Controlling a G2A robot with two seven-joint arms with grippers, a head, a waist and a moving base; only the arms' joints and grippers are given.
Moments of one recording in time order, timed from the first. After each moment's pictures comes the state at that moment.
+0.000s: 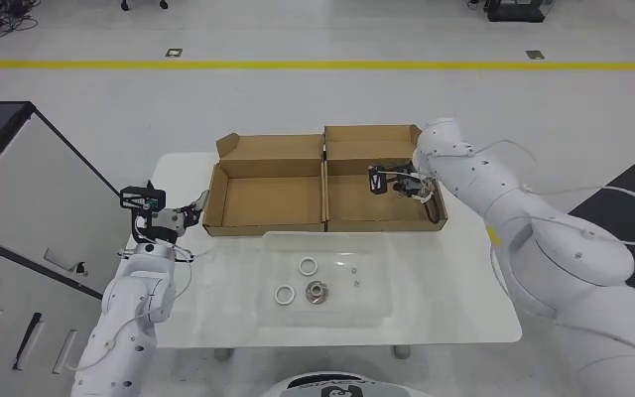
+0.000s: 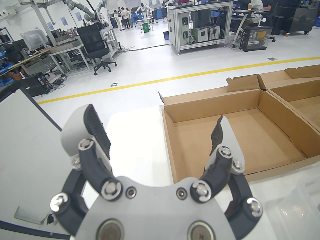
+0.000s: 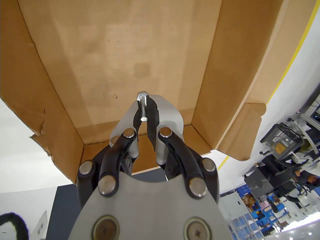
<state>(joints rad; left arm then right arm) 1.73 -1.15 -1.60 -1.80 1.33 0.00 0.00 -0.34 -1.31 0.17 -0.49 -1.32 -1.01 0.38</state>
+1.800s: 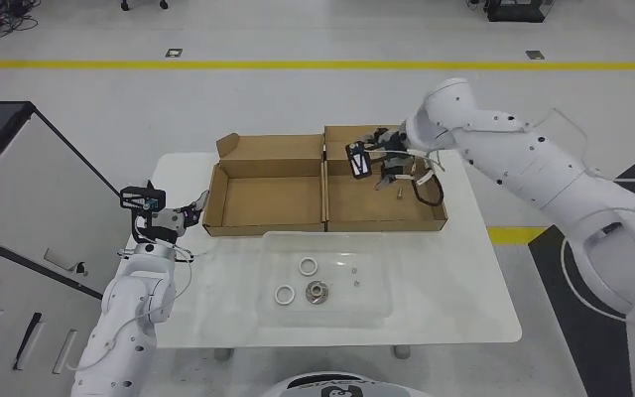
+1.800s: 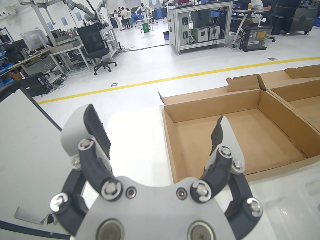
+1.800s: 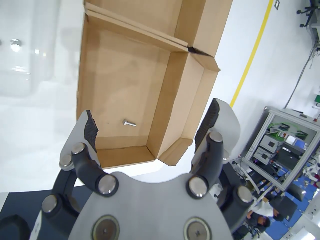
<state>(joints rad) 1.73 -1.15 -1.60 -1.80 1.33 0.00 0.00 -0.18 -1.00 0.17 -1.24 -1.01 -1.01 0.46</state>
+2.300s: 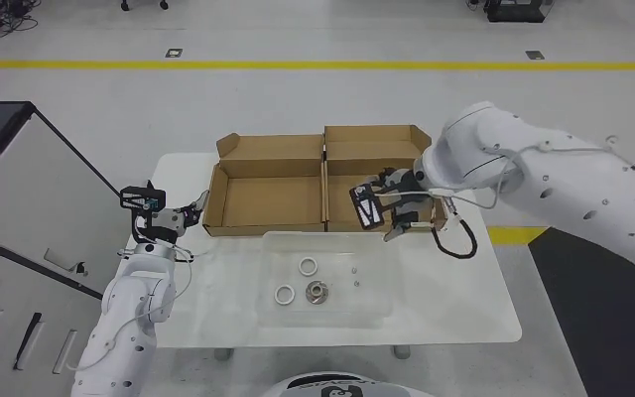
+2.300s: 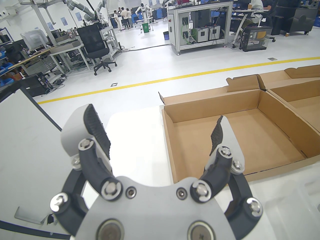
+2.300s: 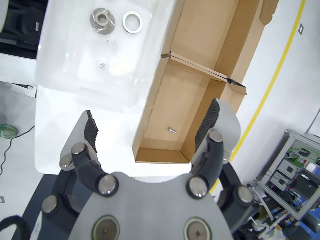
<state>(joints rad) 1.73 -1.15 -1.60 -1.80 1.33 0.00 0.00 -0.16 -0.73 0.17 -1.81 -0.44 -0.88 0.94</state>
